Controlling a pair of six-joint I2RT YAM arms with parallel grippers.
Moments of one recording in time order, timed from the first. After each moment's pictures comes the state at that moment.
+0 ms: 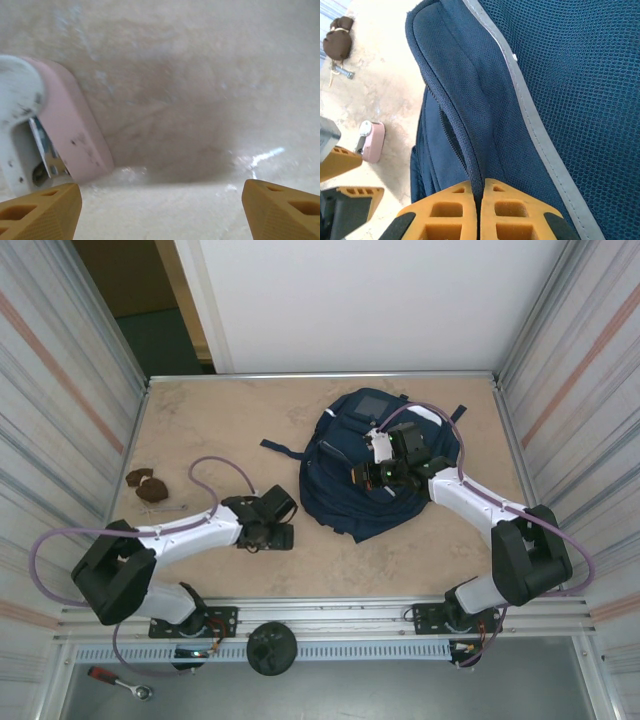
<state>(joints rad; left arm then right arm) -0.82 1.39 0.75 -0.70 -0.15 -0.74 0.44 1.46 0.92 -0.27 -0.43 0.28</state>
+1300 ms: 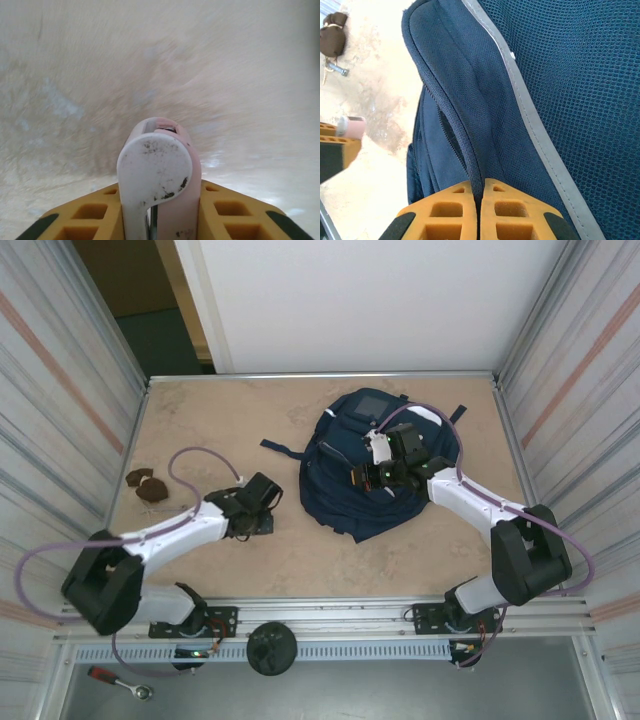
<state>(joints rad) -0.68 1.29 0.74 -0.63 -0.23 -0.66 0.45 1.46 0.92 -0.28 -0.41 0.27</state>
